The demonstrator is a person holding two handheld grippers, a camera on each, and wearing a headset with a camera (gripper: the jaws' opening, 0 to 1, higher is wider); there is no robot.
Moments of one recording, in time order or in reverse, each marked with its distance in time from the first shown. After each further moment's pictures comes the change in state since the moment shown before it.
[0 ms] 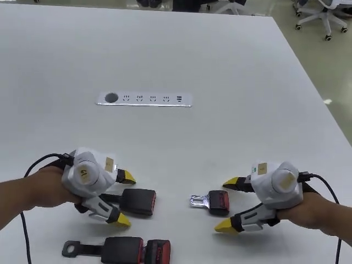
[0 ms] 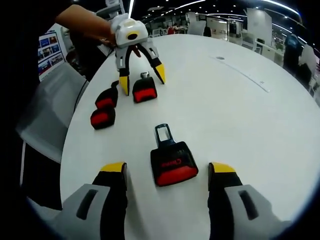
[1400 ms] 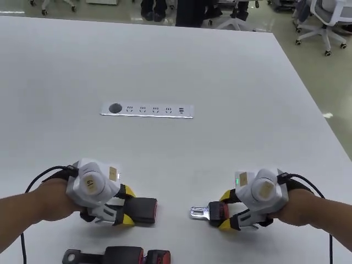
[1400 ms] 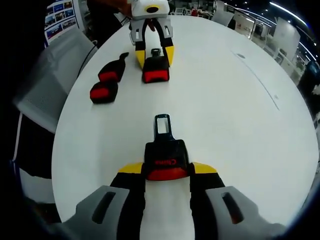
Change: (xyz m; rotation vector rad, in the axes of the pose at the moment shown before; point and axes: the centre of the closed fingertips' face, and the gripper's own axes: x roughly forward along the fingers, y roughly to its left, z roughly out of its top) left arm -0.003 0.000 -0.002 -0.081 0.019 0.053; right arm 0.003 -0.007 -0.008 -0.226 0.221 0.020
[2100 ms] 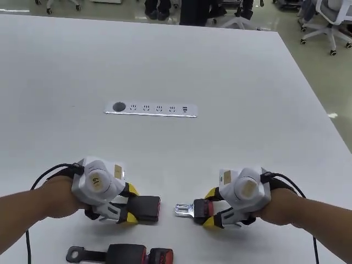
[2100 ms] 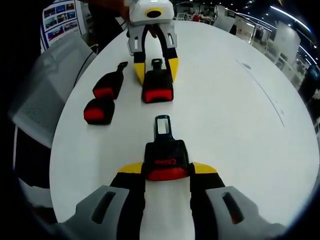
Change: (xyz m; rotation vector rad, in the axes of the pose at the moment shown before) left arm 0.001 0.002 -0.003 -0.006 0.018 0.006; right arm 0.028 0.003 0.043 -0.018 -0.047 -0.001
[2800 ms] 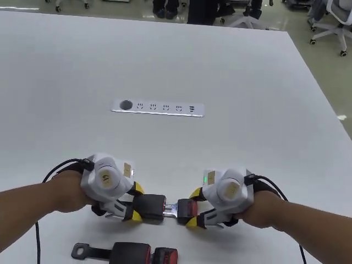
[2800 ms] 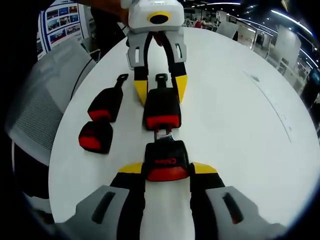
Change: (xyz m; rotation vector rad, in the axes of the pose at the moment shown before) left arm 0.000 0.001 0.001 0.022 0.025 -0.012; right arm 0.028 0.009 0.040 -0.015 -0.055 0.014
